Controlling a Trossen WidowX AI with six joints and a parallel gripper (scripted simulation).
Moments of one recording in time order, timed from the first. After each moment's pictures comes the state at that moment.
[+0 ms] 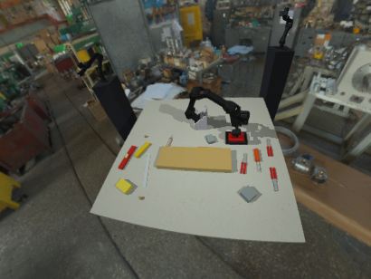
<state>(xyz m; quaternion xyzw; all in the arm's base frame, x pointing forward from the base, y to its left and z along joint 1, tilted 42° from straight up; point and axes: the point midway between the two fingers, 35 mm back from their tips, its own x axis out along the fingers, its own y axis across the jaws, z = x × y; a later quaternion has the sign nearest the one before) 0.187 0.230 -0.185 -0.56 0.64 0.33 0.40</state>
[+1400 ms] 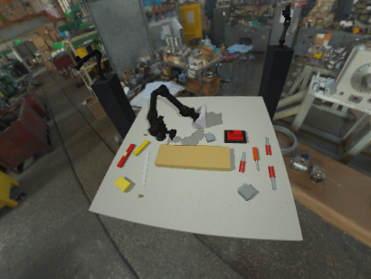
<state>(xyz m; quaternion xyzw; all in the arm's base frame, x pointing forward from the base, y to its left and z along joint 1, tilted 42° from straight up) 0.213 -0.181 0.158 -0.17 0.67 -0.33 0.65</state>
